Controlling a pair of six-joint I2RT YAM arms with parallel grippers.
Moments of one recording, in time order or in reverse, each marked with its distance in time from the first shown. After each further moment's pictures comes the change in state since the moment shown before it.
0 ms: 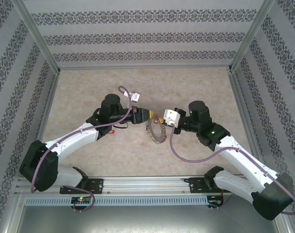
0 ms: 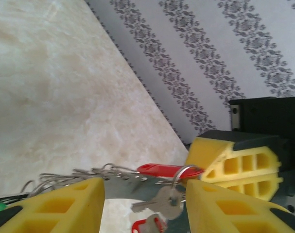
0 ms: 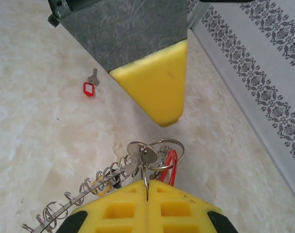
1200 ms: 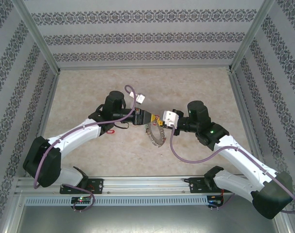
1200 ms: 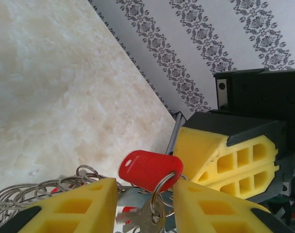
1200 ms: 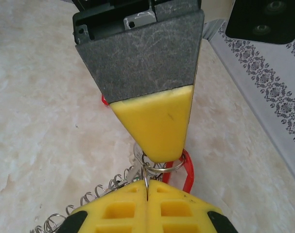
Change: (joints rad) left arm -0.001 0.056 0.087 -0.156 0.121 0.085; right arm 0.006 0.015 0.000 0.006 -0.070 0.000
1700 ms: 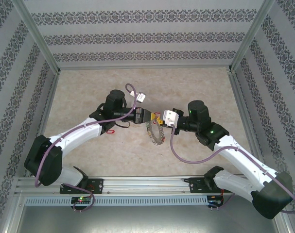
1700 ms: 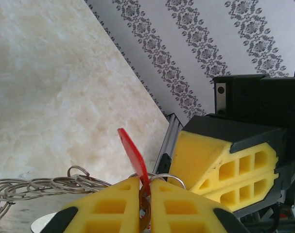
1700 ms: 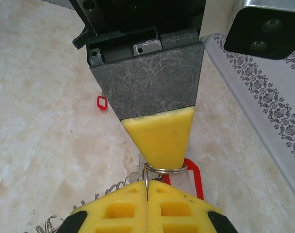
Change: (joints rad) left arm 0.000 0.019 0.012 0.034 0.024 -0.056; right arm 0.000 -0.002 0.000 0.026 0.001 0.000
